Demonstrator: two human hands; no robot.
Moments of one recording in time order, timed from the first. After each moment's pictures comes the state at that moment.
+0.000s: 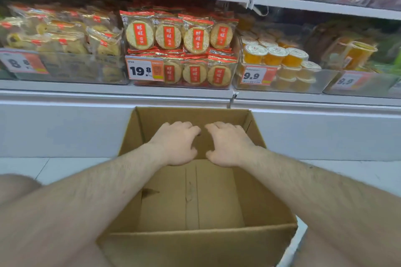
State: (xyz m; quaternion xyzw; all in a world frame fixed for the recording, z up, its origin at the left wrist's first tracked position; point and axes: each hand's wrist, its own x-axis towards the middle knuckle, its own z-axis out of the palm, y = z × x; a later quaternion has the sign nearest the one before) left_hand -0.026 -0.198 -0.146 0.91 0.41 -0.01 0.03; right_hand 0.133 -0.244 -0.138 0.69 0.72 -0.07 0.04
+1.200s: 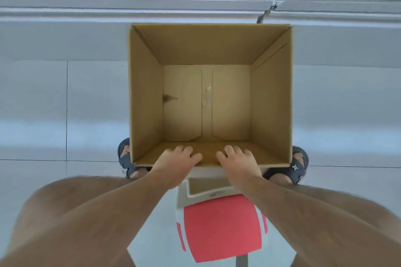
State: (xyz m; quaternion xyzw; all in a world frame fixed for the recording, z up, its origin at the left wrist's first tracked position) left_hand -0.071 -0.293 -0.188 0.85 0.30 -0.37 0.24; right_hand 0.118 -0.345 -0.186 0.56 0.71 -0.32 0.27
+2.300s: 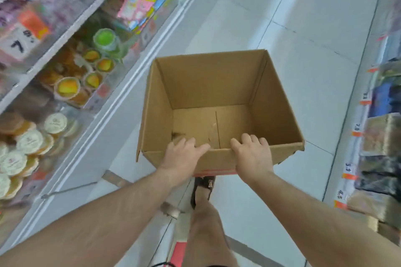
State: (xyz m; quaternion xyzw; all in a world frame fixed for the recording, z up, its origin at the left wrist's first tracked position) left_hand 0.451 -0.409 0.105 0.96 -0.07 -0.23 0.12; right_hand 0.494 -0.594 0.139 0.95 0.22 -0.20 0.07
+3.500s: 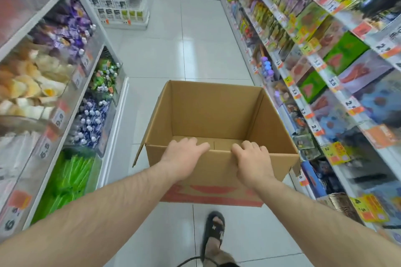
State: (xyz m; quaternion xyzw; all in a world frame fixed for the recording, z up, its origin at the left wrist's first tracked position) left_hand 1.236 -0.580 0.332 0.92 -0.39 -0.09 0.03; right_hand 1.148 -0.768 0.334 1.00 -0.08 -0.05 0.04
